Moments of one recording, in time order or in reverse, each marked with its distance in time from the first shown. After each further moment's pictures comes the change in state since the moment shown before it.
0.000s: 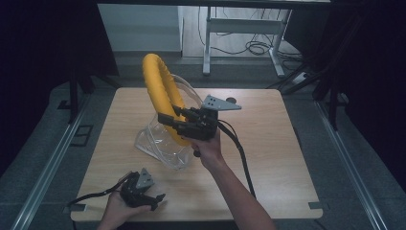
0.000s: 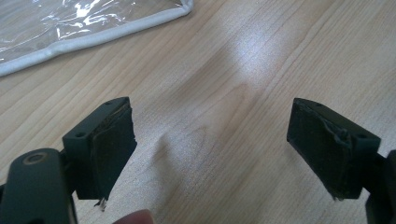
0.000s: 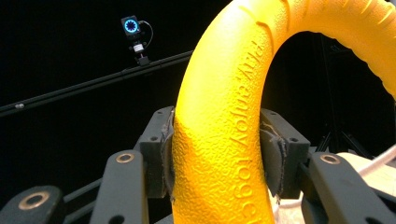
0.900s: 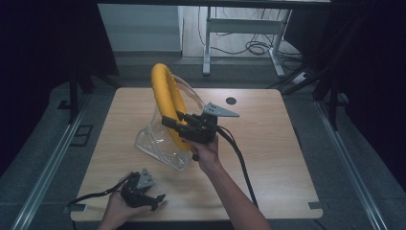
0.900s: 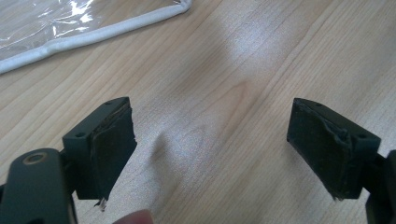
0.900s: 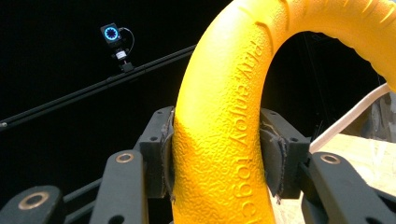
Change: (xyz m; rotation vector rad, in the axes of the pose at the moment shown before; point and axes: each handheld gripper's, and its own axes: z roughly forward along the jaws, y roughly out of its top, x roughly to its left) left arm -0.001 0.000 0.002 0.003 -0.005 0.001; right arm -0.022 -0.034 0.001 -0.032 -0.050 0.096
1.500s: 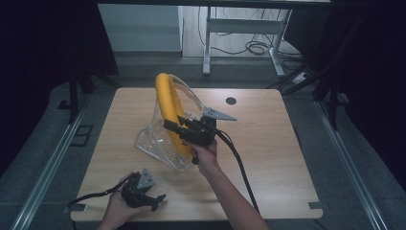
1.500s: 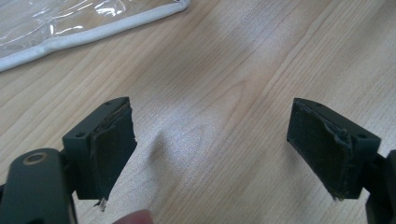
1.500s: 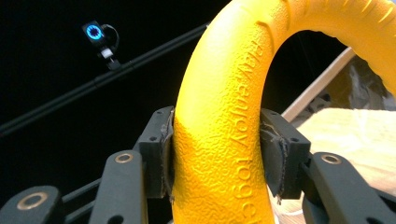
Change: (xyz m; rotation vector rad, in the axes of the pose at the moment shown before) left arm 0.000 0.000 0.000 0.004 -0.001 0.002; right arm -0.019 -0.023 0.002 0.027 -0.043 0.092
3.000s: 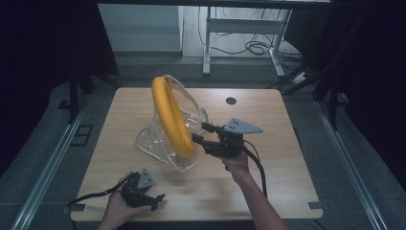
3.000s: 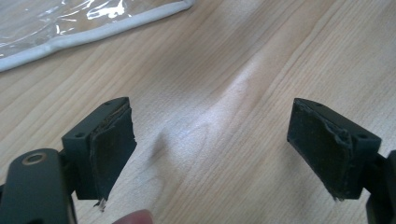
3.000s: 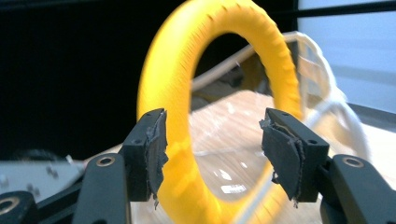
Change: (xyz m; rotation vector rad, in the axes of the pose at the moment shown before) left arm 0.001 0.000 -0.001 0.005 0.019 0.001; right arm 0.005 0.004 -0.083 0.146 -0.223 -0.321
